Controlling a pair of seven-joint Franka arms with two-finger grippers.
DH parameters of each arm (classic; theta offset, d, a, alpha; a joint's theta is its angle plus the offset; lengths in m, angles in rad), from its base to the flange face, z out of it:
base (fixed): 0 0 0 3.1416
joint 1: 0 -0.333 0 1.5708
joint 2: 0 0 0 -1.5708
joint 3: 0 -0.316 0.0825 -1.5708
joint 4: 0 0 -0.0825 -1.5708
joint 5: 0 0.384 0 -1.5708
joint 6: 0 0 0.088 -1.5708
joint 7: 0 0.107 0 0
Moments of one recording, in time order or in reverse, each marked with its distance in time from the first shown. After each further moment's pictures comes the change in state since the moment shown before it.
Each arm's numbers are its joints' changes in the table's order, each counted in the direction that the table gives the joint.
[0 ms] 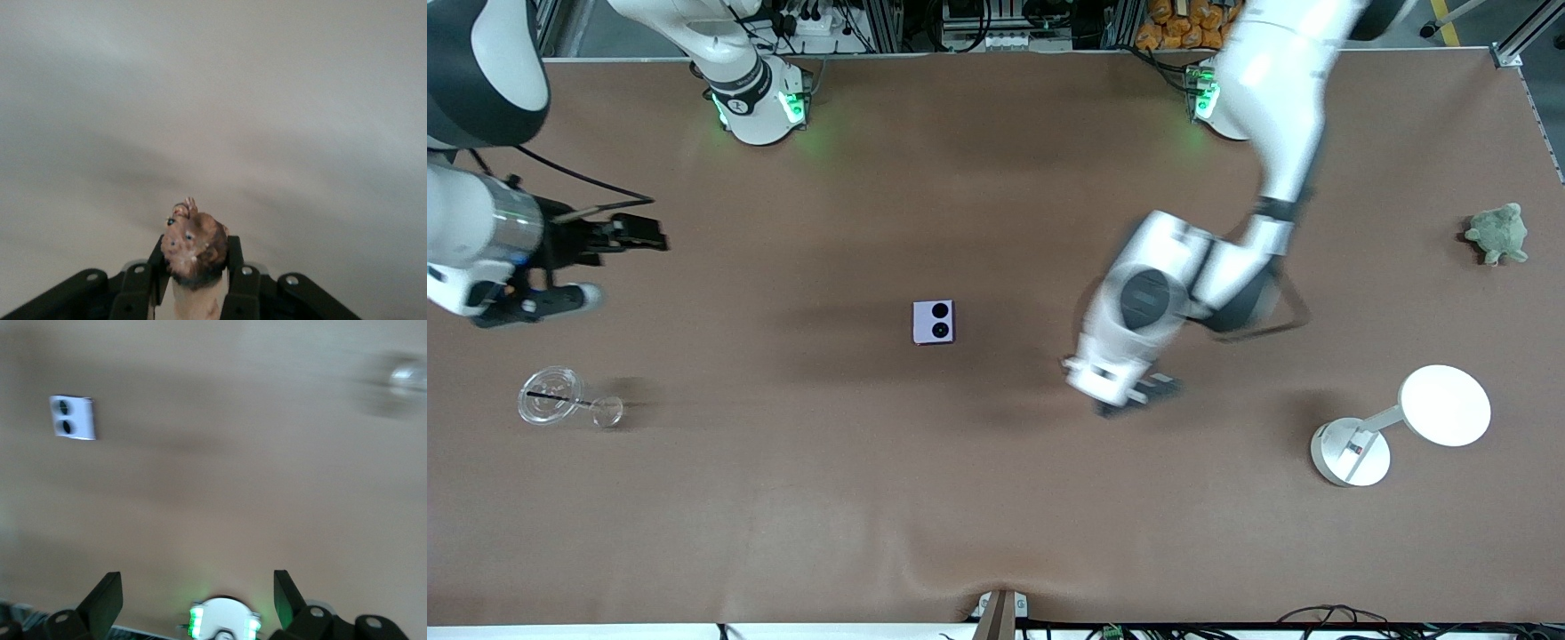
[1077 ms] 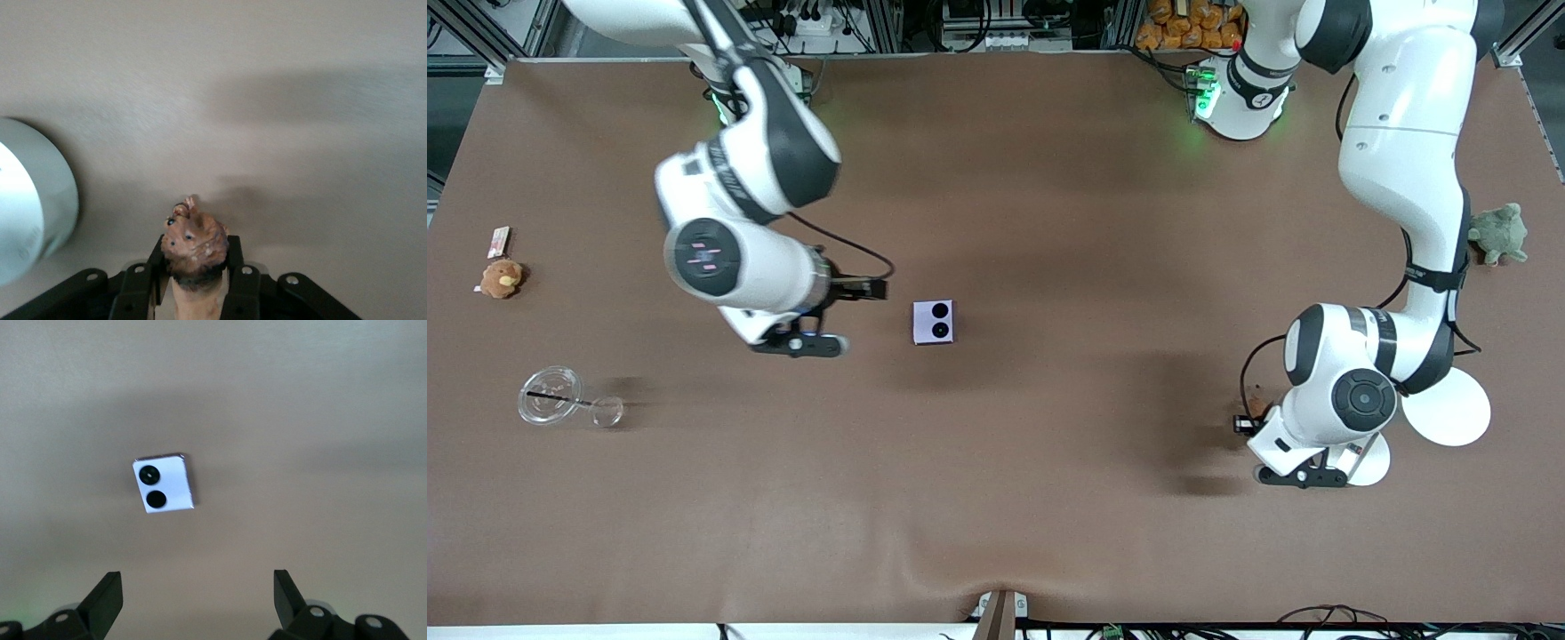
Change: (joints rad) left arm -0.303 0.151 -0.029 -0.007 0.118 -0.213 0.634; right arm -0.383 0.172 -0.010 -0.161 0.043 -0.464 0.609
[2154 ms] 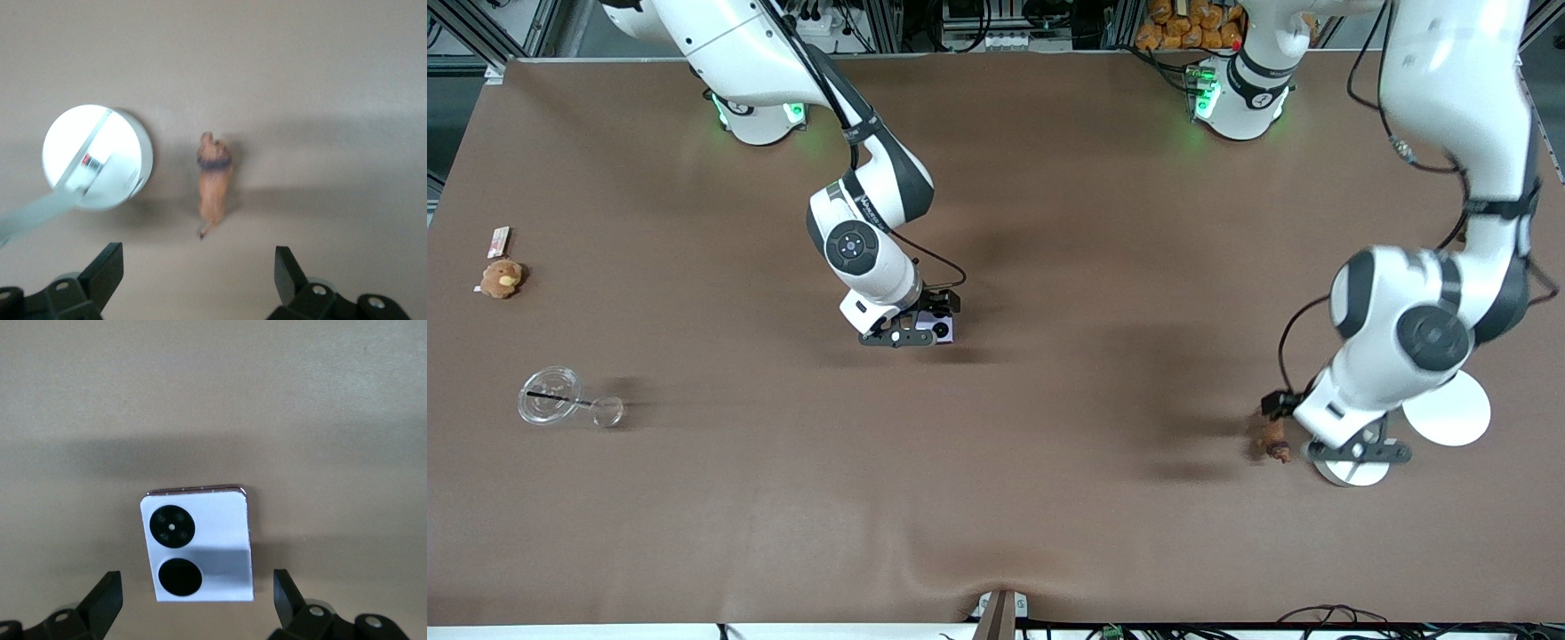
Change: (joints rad) left arm -0.012 -0.367 -0.002 -0.260 -0.003 0.027 0.004; right arm -0.153 0.137 0.000 -0.321 0.011 -0.649 -0.009
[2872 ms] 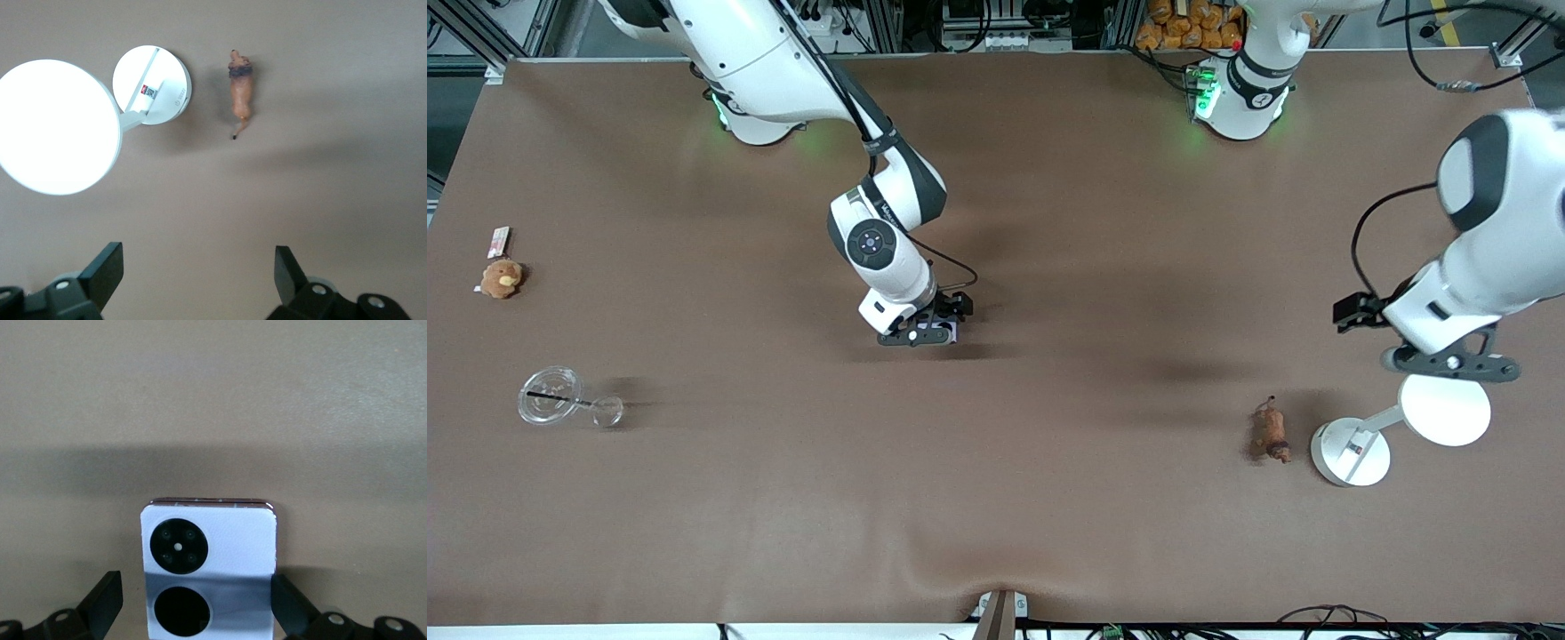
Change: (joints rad) left arm -0.053 -0.259 0.006 0.019 -0.037 0.377 0.205; right arm -0.043 0.068 0.000 -0.010 -0.025 -0.136 -0.016
